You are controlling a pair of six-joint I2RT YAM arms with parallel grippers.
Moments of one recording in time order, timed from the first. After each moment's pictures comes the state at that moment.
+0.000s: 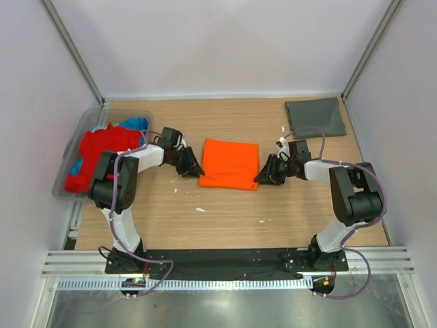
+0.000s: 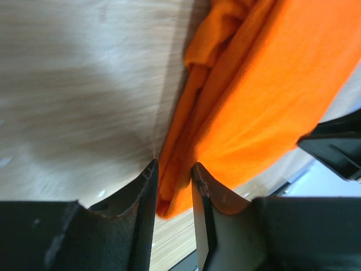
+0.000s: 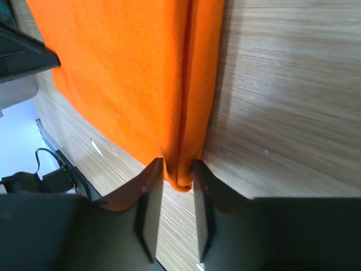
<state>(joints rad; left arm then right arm) -0.29 1.89 1.08 -0.26 0.53 -0.70 0.15 1.68 0.75 -0.05 -0.68 0.50</state>
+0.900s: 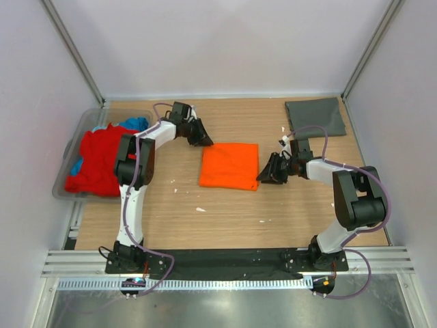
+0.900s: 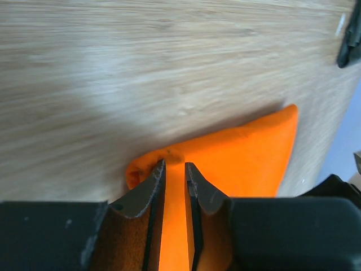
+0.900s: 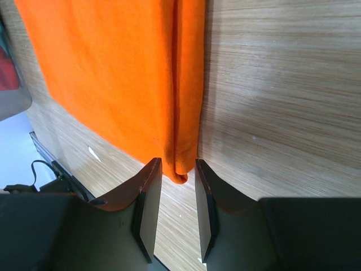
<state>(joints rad) -0.29 2.27 1.68 -0.31 0.51 -0.63 0.15 1.63 0.77 -0.13 -0.61 0.51</state>
